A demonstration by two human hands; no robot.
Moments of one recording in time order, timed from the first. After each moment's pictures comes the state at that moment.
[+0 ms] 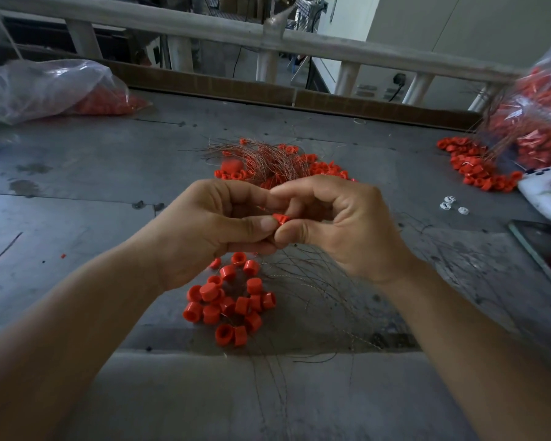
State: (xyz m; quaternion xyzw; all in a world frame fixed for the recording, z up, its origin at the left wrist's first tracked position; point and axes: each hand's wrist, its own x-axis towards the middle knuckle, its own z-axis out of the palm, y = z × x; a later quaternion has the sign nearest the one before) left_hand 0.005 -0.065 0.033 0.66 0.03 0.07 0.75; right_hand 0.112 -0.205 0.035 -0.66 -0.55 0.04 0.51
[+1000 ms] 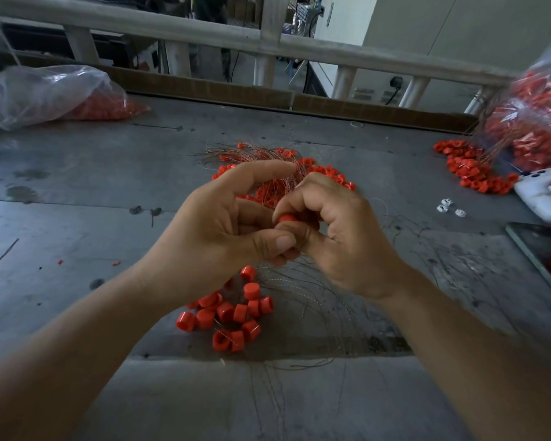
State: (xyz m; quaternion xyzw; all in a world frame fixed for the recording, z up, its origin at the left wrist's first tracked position) left_hand -0.002 -0.084 0.033 0.72 -0.06 0.18 0.67; right_hand 0.107 -0.207 0.034 -0.66 -0.60 -0.02 0.45
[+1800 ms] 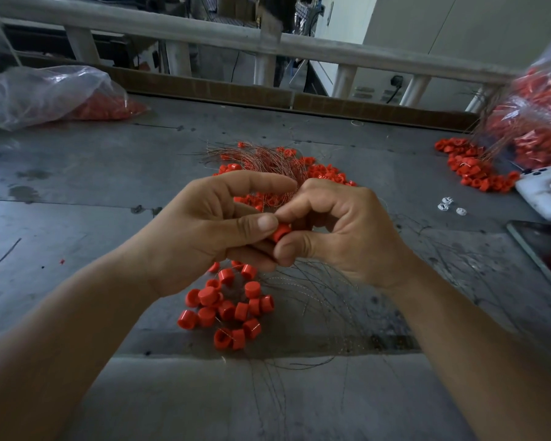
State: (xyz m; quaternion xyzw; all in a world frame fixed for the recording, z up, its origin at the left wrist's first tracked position) left_hand -0.002 -0.066 0.039 0.64 -0.05 0.05 0.76; right_hand 0.108 -0.210 0.043 -0.64 -0.59 0.08 0.49
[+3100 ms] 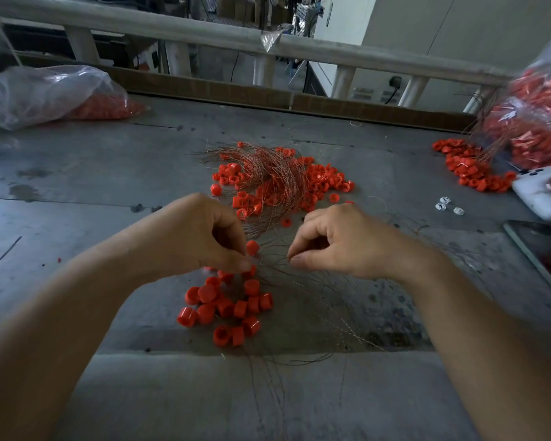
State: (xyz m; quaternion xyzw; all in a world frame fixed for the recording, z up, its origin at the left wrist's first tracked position) left_hand 0.003 -0.052 0.033 0.90 0.13 0.01 0.43; right_hand 0.127 -0.215 0.040 -0.79 -0.55 0.17 0.21
